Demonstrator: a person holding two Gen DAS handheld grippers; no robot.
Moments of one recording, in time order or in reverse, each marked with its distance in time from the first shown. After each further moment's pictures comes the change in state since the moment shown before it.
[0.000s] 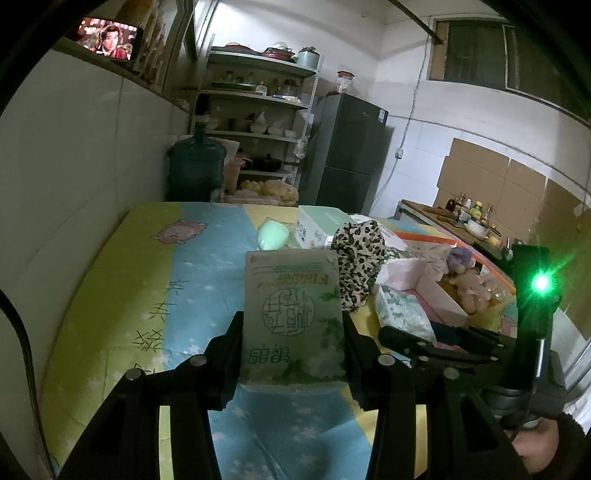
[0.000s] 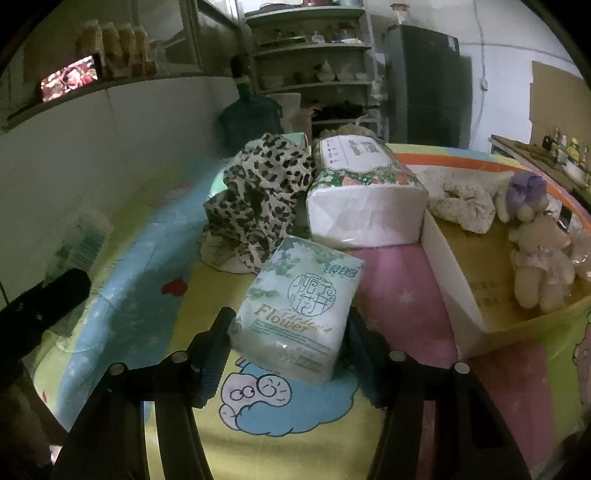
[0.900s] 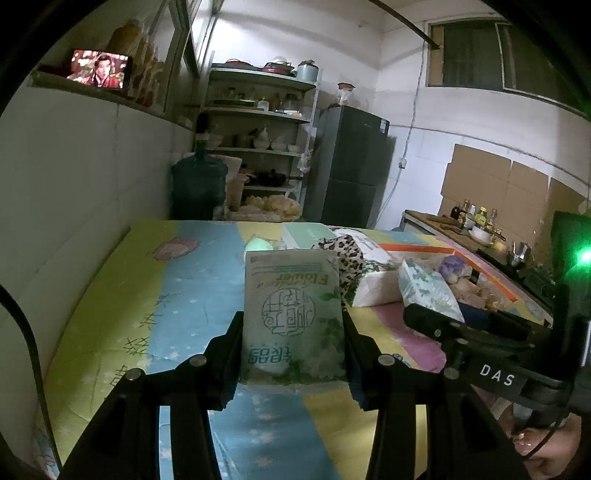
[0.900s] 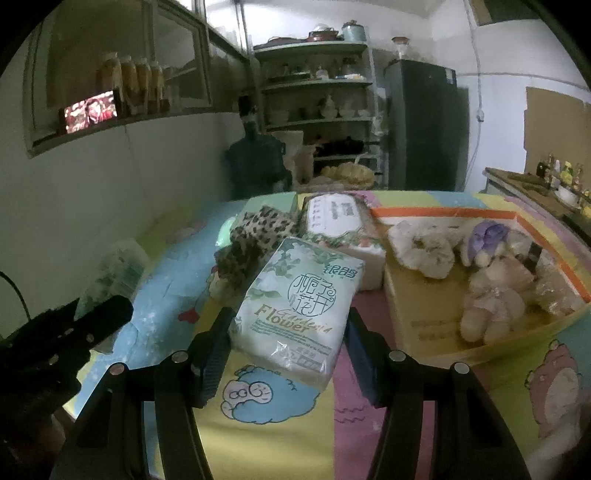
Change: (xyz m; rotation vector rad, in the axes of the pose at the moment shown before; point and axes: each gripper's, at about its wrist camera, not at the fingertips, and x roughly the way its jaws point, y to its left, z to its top) left arm -0.008 -0.036 -0.002 0.026 -0.063 0.047; right arm -0.057 -0.009 0.012 -0.028 -0.139 -0.005
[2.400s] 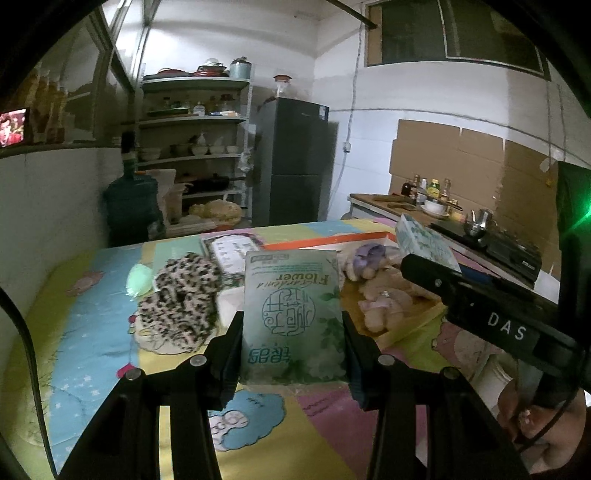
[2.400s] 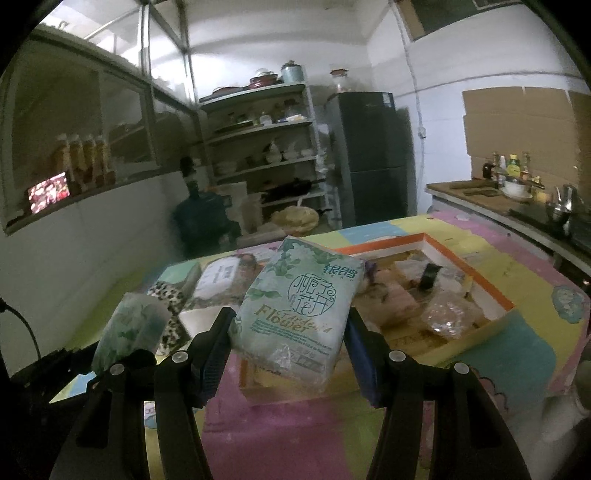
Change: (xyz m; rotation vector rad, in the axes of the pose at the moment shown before) left arm 0.035 -0.122 0.017 0.155 0.022 -0.150; right arm -0.064 -0.111 0.010 0.142 -0.176 -0.140
